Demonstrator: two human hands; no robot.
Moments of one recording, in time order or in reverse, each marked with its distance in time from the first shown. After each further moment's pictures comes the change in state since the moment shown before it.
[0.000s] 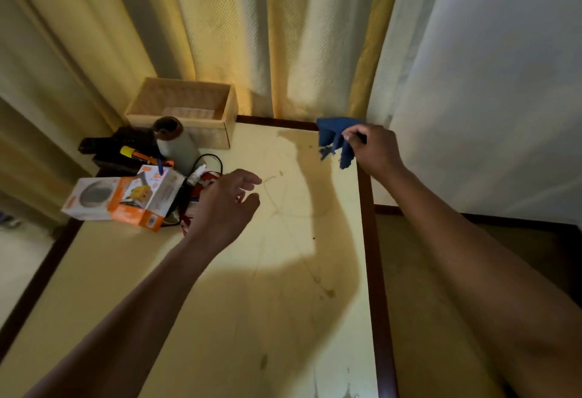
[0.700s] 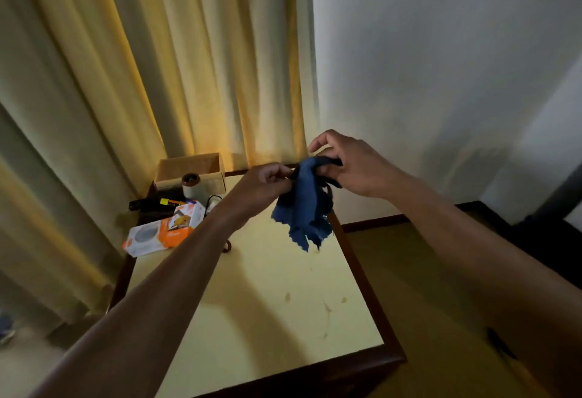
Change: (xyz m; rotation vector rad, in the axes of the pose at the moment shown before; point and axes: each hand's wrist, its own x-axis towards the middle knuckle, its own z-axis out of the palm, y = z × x) left_hand -0.200 0.127 -0.133 -0.293 -0.455 0.357; right_hand -0.341 -0.256 -0.198 0.108 -0.100 -0.113
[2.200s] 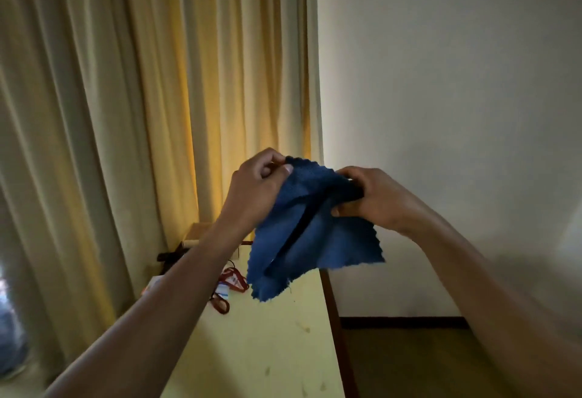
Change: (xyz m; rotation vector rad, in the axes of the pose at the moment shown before) left_hand -0.085 0.207 0.037 0.093 0.542 0.411; right_hand -0.098 -0.073 -0.147 0.119 0.037 -0.108
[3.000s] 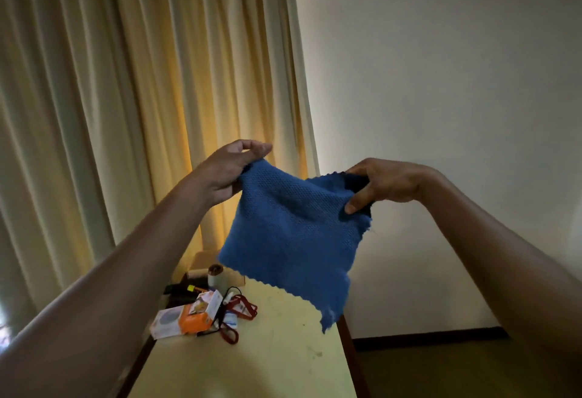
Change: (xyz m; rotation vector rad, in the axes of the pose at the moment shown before) left_hand 0.075 0.029 -0.049 -0.336 -0.219 -0.334; right_hand 0.039 -0.001 -0.067 0.026 -0.343 -0.024
